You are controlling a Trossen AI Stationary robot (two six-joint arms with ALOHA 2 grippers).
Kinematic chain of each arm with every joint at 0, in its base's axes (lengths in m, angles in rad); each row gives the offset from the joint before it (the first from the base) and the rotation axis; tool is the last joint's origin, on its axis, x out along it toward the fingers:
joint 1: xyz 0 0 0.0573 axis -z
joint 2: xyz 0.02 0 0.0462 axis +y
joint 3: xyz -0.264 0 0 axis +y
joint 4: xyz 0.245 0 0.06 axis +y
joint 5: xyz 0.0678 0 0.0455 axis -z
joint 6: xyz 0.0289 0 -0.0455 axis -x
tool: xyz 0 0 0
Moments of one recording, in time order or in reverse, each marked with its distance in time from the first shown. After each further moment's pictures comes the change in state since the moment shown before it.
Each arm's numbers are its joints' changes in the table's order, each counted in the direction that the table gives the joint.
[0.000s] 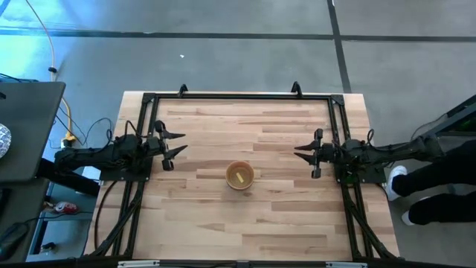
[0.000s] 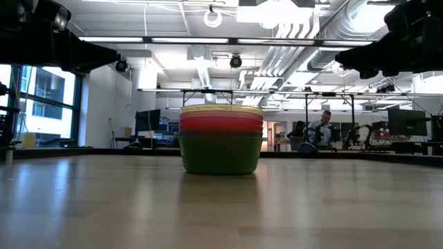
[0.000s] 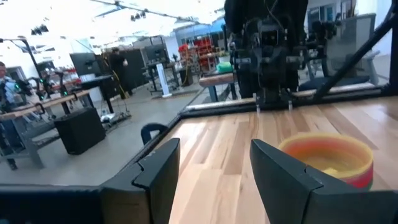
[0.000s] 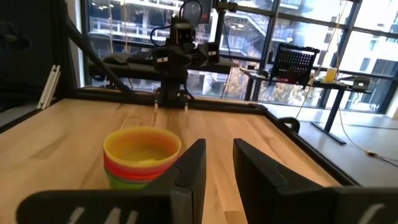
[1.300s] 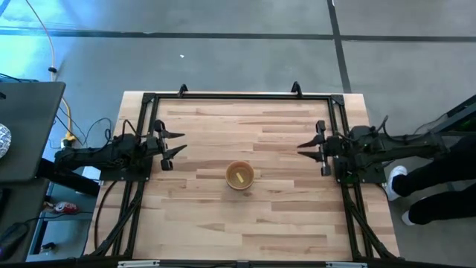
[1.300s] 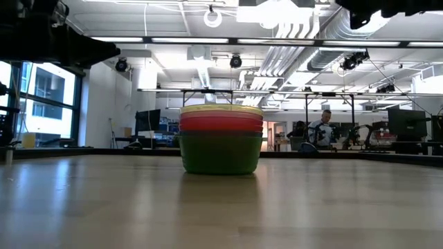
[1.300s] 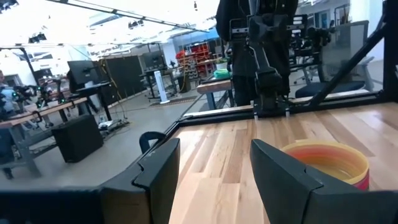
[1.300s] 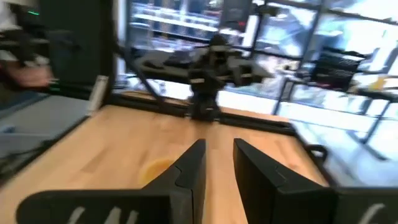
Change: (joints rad) left arm 0.000 0.001 -0.016 -0.006 0.020 -0.012; right arm -0.001 0.157 -0.453 0.390 -0.177 0.020
